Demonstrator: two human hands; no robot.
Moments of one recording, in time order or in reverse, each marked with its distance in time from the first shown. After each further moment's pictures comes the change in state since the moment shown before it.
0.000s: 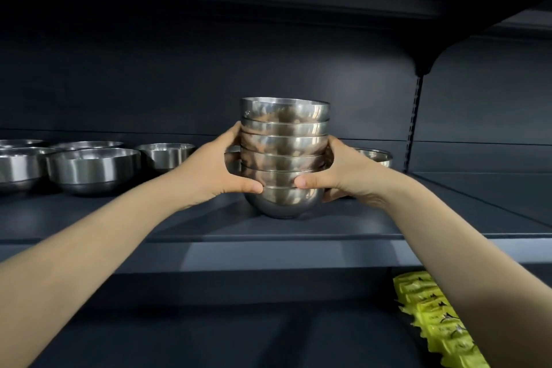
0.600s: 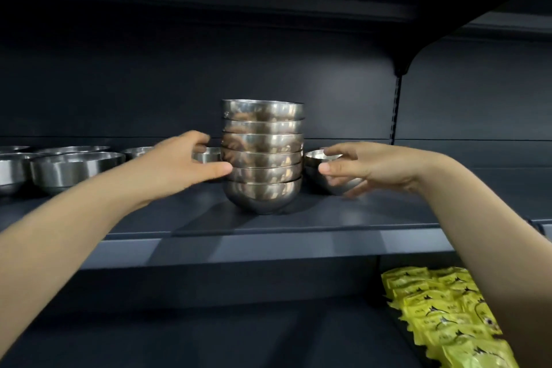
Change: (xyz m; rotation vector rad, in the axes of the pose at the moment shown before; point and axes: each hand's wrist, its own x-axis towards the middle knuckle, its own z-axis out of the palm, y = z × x) left_hand -0.031 0.042 -0.007 0.318 0.120 -0.227; right_hand -0.046 -0.012 -0.056 -0.311 -0.074 0.163
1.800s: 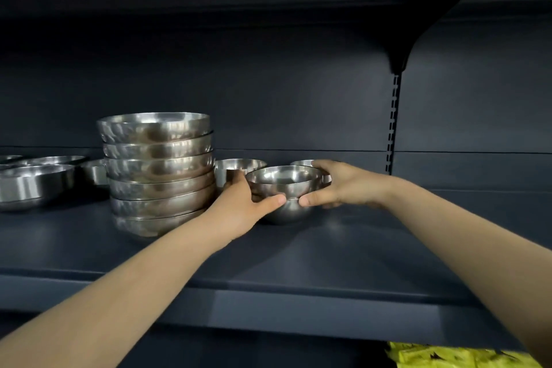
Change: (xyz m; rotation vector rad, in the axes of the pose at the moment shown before) left_hand 0.085 0.104 0.180 -0.195 0.038 -0.193; right_hand 0.107 0.125 -0.086 0.084 -0.177 -0.186
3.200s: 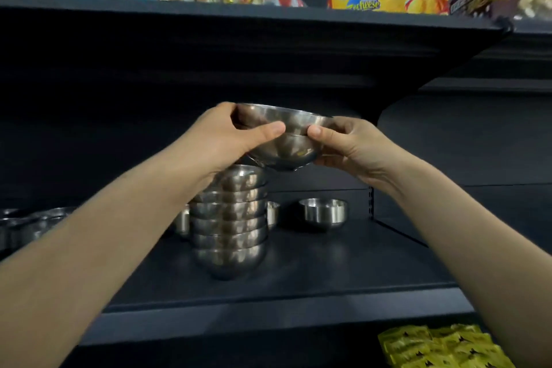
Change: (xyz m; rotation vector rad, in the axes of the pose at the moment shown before) left_hand -0.069 0.072 -0.179 -0.284 0.090 0.429; right_hand -0.080 -0.187 0.049 0.371 0.443 -0.378
